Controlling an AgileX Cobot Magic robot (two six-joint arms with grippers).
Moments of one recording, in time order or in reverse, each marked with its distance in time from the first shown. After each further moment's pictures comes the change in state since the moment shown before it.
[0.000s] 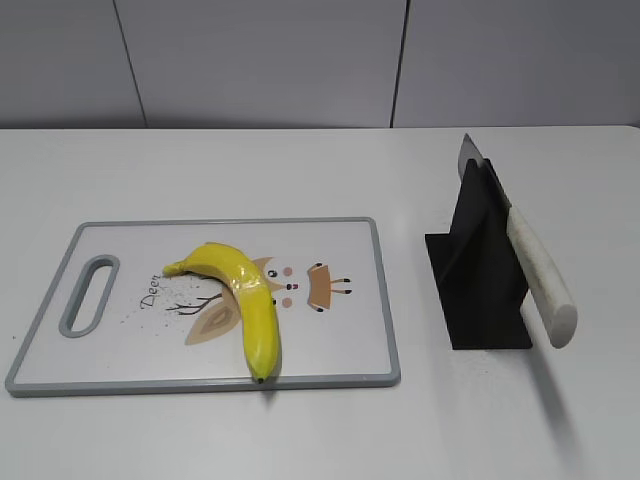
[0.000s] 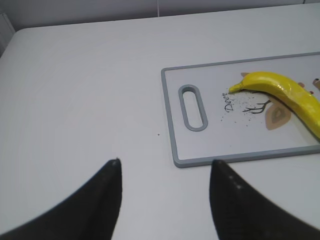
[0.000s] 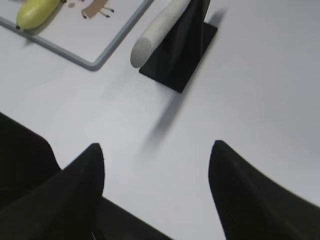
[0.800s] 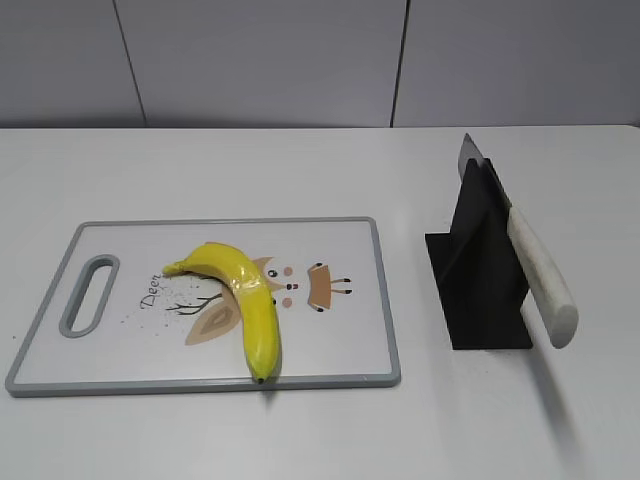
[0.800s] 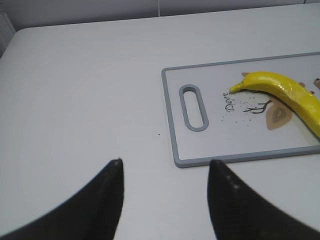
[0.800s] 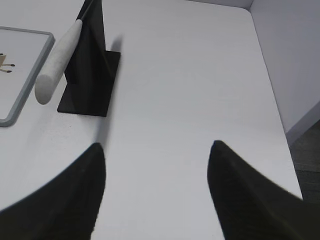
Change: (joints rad) left arm 0.001 0.000 0.000 0.001 0.000 0.000; right arm -0.407 -0.155 0.000 0.006 0.002 -0.001
